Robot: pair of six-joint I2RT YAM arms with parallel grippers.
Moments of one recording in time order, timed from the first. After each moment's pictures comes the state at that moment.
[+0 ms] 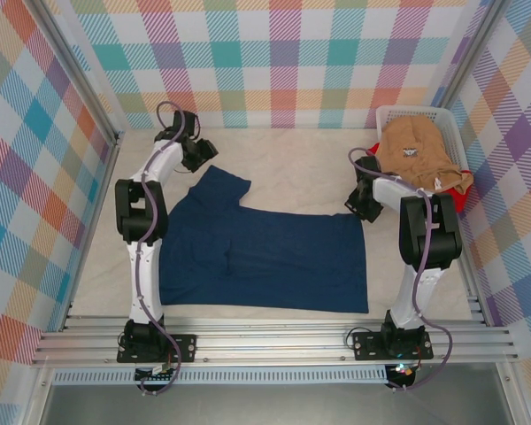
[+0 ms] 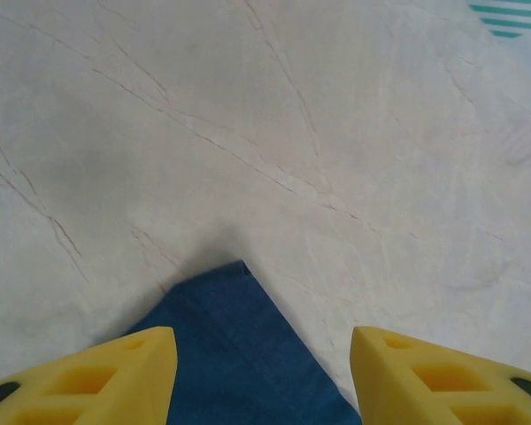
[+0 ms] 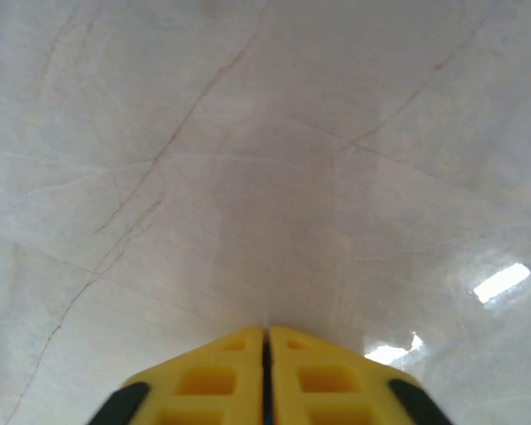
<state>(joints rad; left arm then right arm) -0.10 2.37 2.08 -0.72 0.14 -0.68 0.14 1.92 1.24 -0.62 0.09 0.84</state>
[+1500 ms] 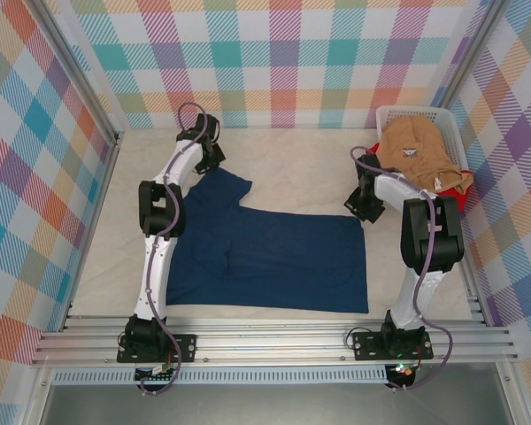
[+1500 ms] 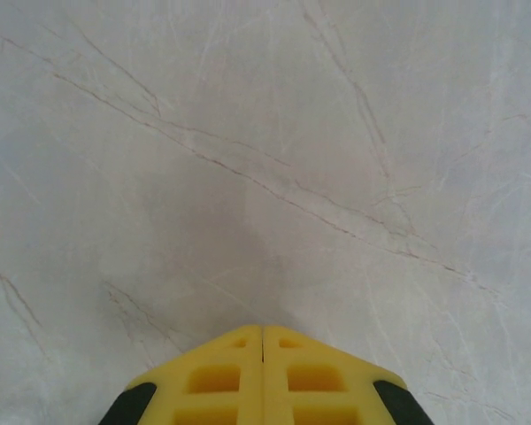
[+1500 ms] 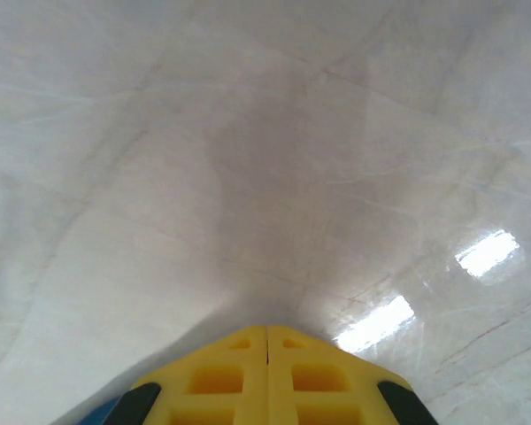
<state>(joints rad) -0.18 2.59 2.40 -0.90 -0.09 -0.64 0.14 1.88 1.28 -0.74 0.05 0.83</state>
